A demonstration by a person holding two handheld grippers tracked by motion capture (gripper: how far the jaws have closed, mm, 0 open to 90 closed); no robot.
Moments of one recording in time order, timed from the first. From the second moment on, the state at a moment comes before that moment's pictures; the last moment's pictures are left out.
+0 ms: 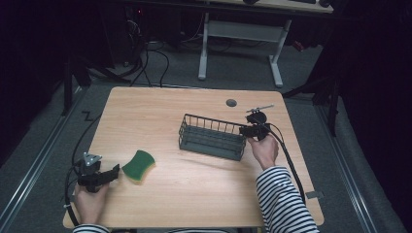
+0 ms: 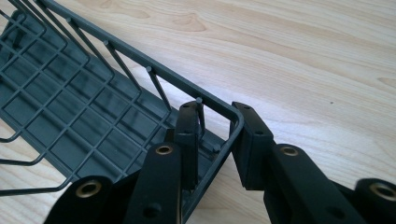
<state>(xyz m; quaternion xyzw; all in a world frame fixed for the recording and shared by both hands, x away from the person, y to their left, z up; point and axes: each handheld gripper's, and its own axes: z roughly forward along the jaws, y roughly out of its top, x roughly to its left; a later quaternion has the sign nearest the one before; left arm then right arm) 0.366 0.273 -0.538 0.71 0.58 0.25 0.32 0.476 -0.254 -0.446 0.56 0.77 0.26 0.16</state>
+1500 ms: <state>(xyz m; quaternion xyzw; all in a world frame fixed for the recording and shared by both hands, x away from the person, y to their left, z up) 0.366 0.273 -0.538 0.71 0.58 0.25 0.32 0.422 -0.291 -0.415 0.55 0.73 0.37 0.19</state>
